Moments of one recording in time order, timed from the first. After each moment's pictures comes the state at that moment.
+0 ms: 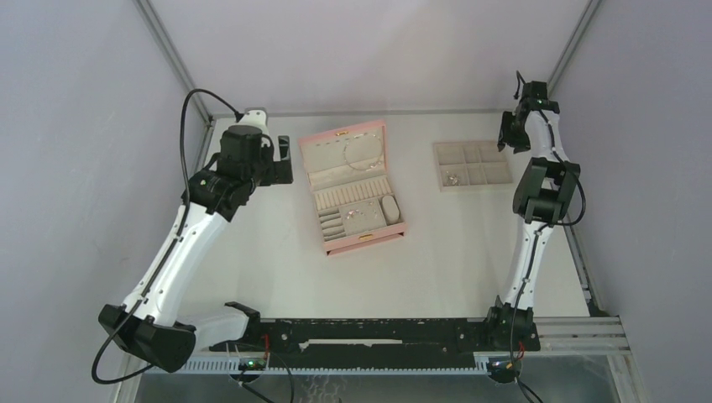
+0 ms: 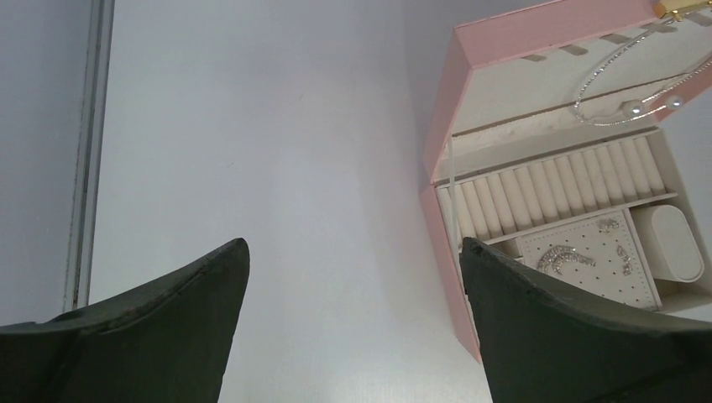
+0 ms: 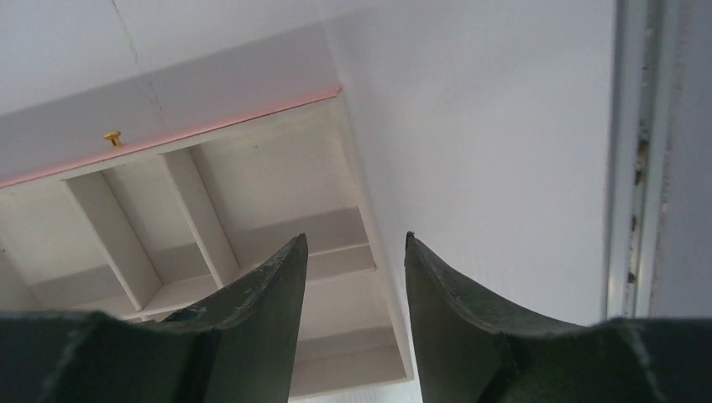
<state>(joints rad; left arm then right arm) -0.37 1.17 1.33 -0.77 -0.32 -0.21 -0.23 2.41 2.25 -0.93 0.00 0.00</state>
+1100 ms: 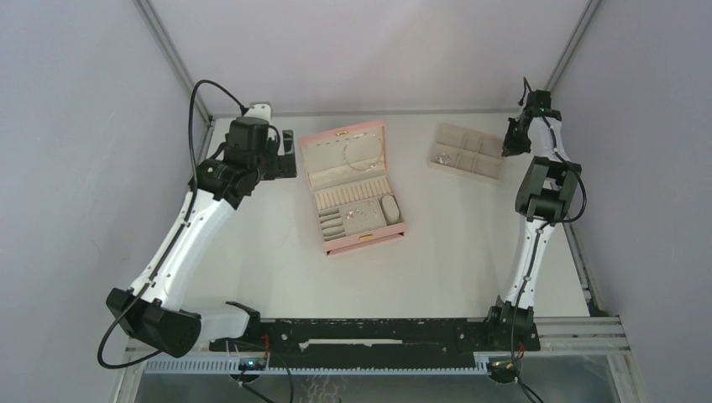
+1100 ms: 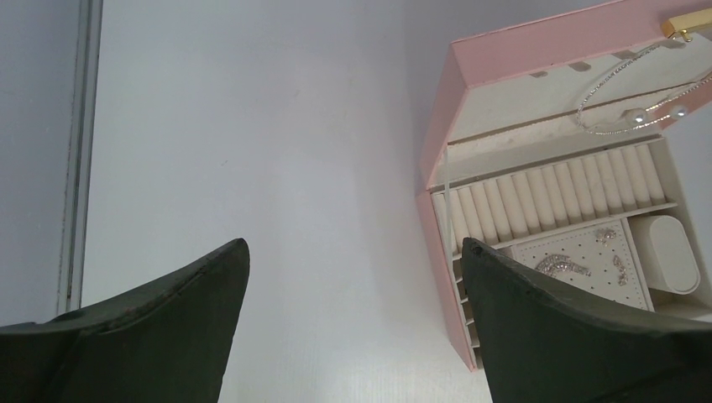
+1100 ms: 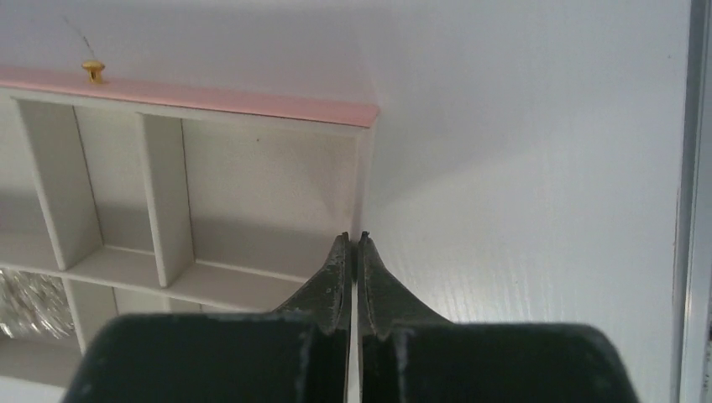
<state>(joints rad) -0.37 1.26 1.40 -0.80 -0.33 -0.24 -0.27 2.50 2.28 -0.89 -0.13 0.03</state>
